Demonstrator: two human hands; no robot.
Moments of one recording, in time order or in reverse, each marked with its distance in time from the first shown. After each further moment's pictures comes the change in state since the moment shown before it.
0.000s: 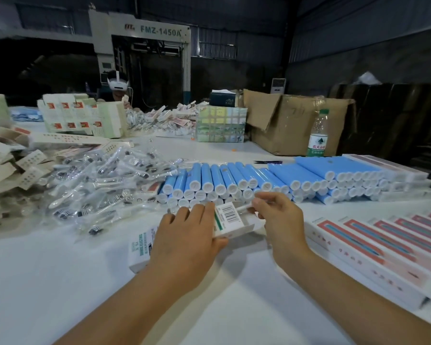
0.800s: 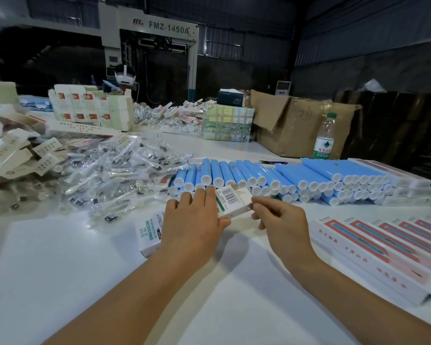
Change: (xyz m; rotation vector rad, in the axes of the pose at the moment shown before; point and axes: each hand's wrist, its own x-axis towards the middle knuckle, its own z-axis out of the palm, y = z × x) left_hand 0.010 -0.008 0.003 0.010 0.022 -0.149; right_hand -0.023 0.001 -0.001 -0.208 -0.131 -0.221
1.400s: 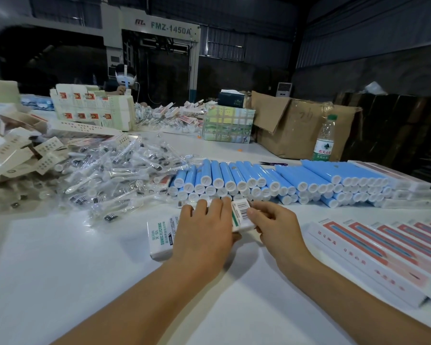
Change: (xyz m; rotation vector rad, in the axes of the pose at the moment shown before) left_hand -0.011 0.018 0.003 0.029 0.007 0.129; right_hand -0.001 0.000 0.007 0.059 -0.096 0.170
